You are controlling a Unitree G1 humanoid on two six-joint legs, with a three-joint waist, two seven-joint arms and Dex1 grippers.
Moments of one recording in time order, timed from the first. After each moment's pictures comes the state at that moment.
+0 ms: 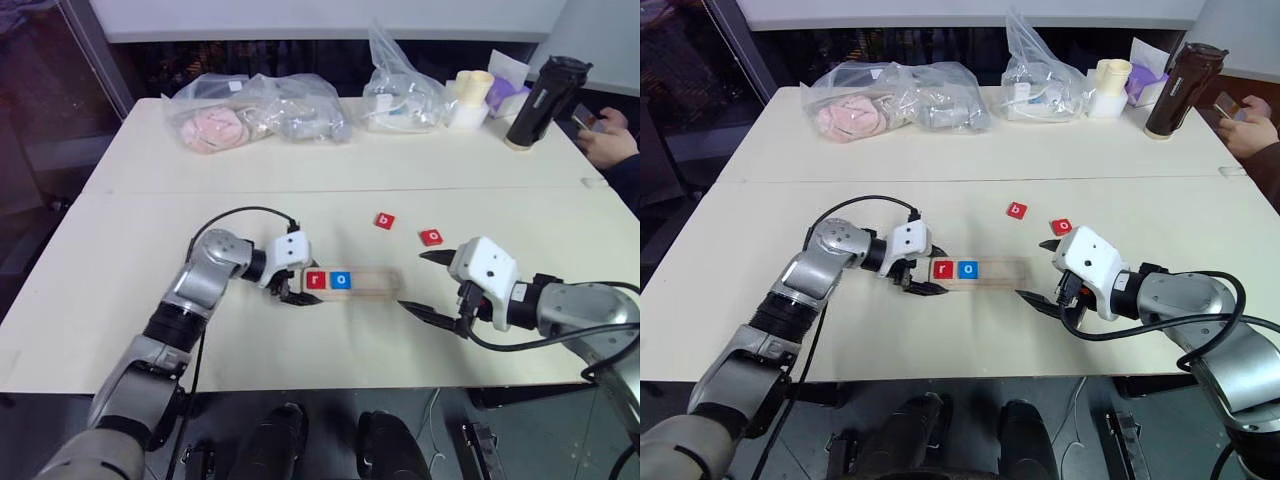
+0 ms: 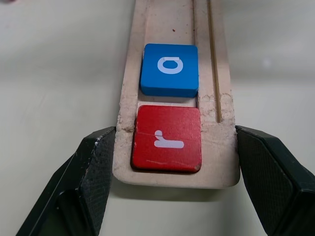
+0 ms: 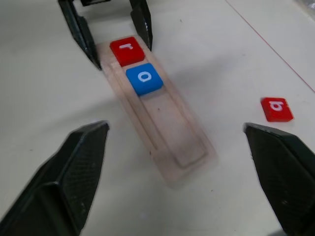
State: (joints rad) left arm -0.67 0.40 -0.30 0.21 0.09 0.33 -1.25; right arm -0.09 -0.91 -0.12 -0.65 0.43 0.68 0.76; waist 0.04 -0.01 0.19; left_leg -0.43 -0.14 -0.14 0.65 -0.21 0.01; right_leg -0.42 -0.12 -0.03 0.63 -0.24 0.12
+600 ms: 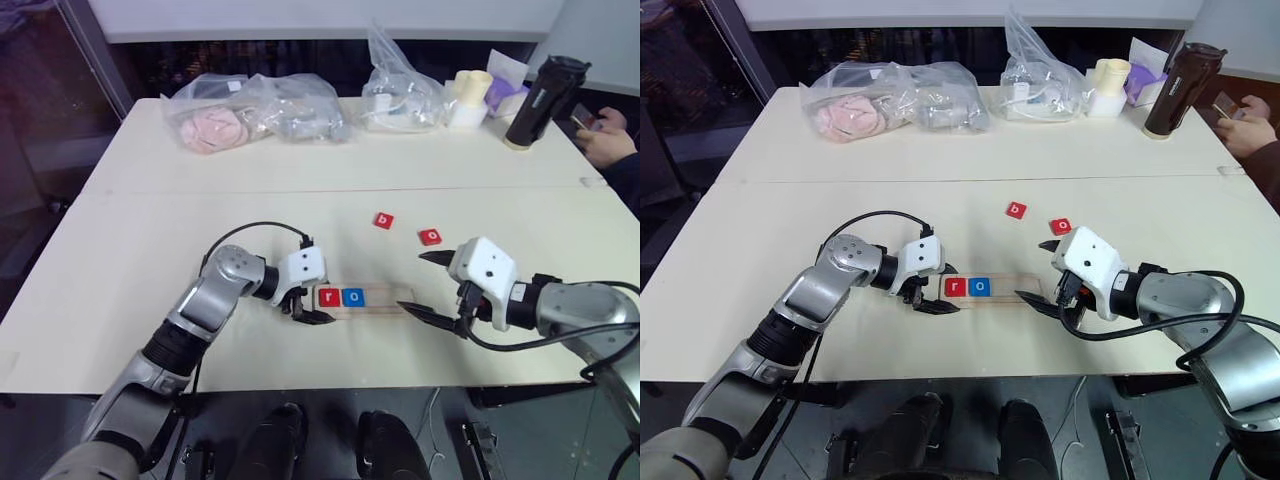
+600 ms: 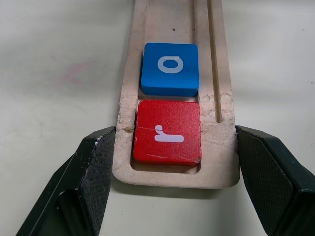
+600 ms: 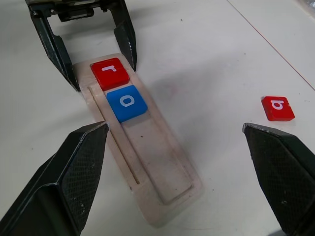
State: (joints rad) left arm -0.60 0.43 -0.39 0.02 0.04 0.50 -1.19; right arm -0.10 -0.91 -0.12 -0.64 0.43 0.68 0.77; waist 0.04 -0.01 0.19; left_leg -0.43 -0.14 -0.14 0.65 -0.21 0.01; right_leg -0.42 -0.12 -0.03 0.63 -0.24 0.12
